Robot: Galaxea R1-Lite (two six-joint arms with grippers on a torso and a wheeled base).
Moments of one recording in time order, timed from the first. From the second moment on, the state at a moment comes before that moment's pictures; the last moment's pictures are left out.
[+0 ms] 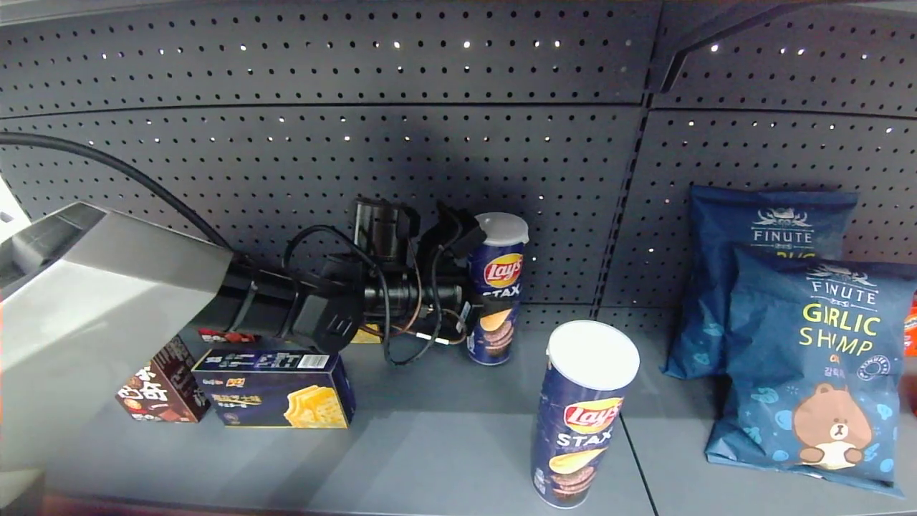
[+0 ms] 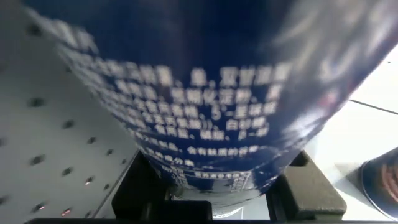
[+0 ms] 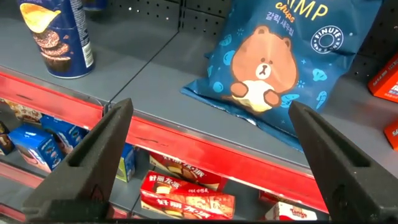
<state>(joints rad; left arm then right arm) -0.47 2.16 -1.37 -0.45 -0.57 0.31 0.25 0.09 -0.01 -0.07 -0.01 -0.17</state>
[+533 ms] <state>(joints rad) -0.50 2.25 -1.43 -0.52 -0.57 0.30 0.25 0.09 -0.01 -0.07 -0.01 -0.16</state>
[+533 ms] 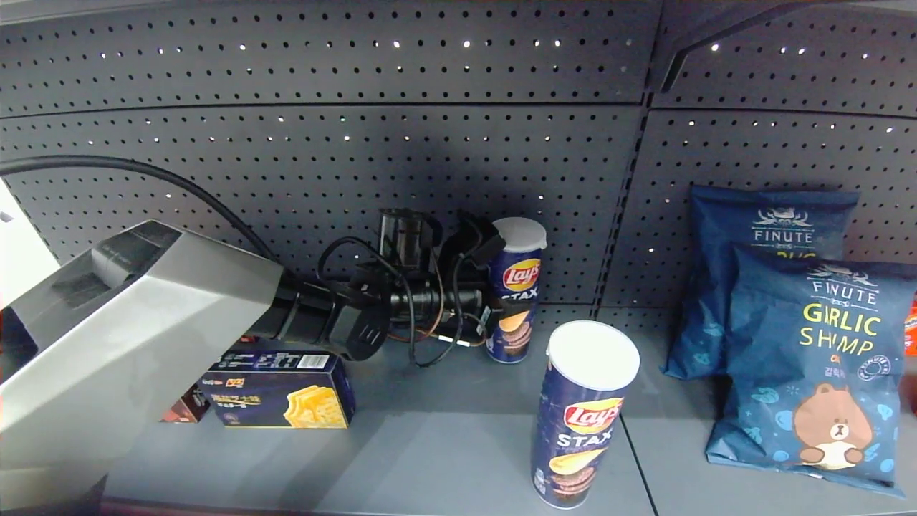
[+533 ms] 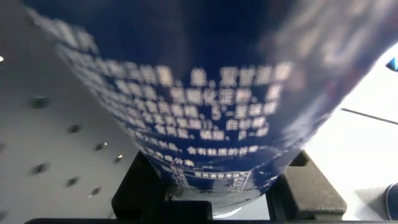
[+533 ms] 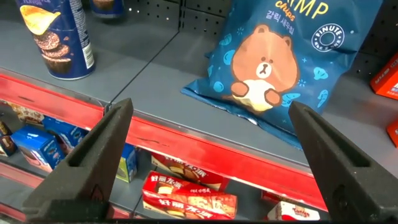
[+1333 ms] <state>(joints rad) -0.52 2.27 -1.42 -0.54 -0.57 0.31 0.25 0.09 -0.01 -0.07 0.00 -0.15</state>
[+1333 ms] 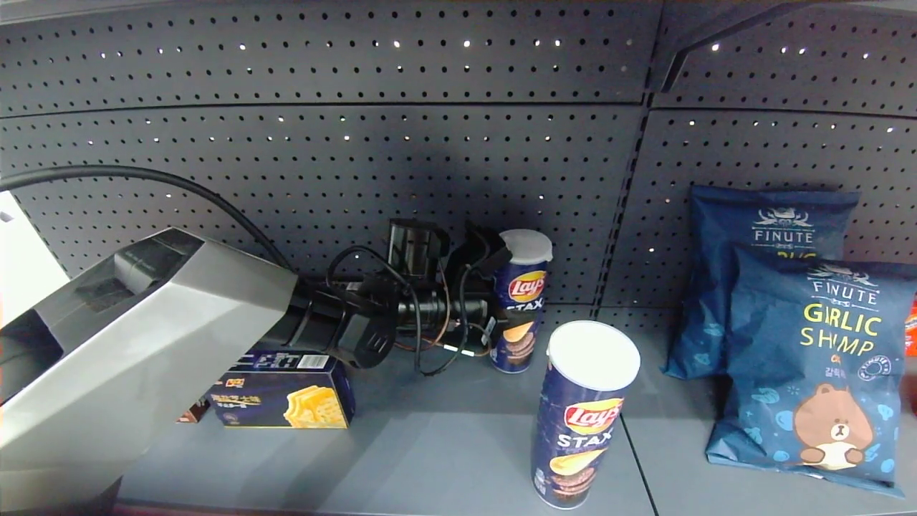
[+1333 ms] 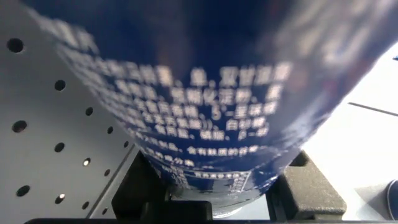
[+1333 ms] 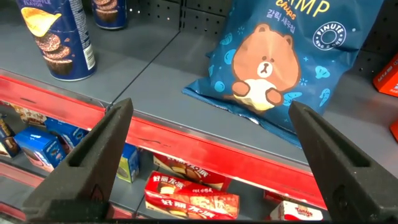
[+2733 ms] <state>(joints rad) -0.49 2.06 -1.08 -0.73 -0.43 0.30 0.25 0.09 -0.01 -0.07 -0.01 -0.12</state>
